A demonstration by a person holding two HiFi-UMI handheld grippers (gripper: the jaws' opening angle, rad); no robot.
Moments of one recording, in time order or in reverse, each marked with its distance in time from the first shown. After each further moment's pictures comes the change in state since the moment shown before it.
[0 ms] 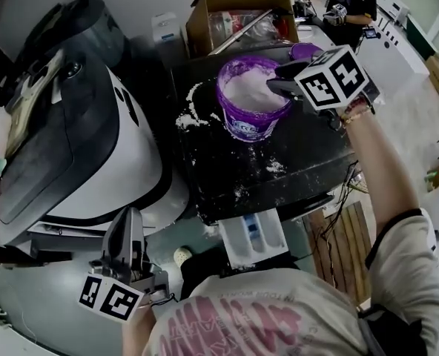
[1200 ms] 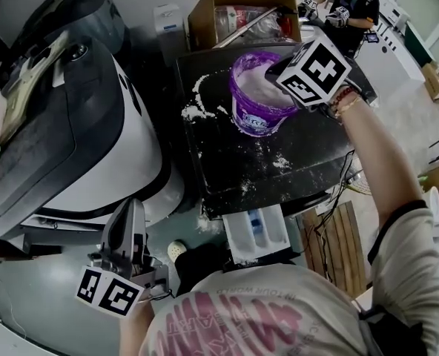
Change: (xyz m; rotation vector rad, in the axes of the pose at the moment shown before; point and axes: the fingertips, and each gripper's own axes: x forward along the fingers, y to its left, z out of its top) left arm -0.003 0.020 0.000 -0.046 -0.008 -0.028; right arm 0.036 0.025 0.014 -0.259 0.224 -0.053
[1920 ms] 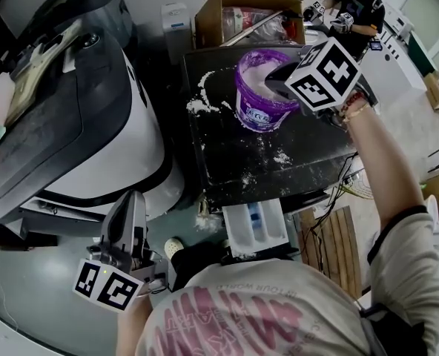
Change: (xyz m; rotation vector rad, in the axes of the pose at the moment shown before) left arm -0.016 -0.006 0.002 0.003 -0.041 -0.006; right arm -0.022 0.042 0.011 0.021 -0.054 0.123
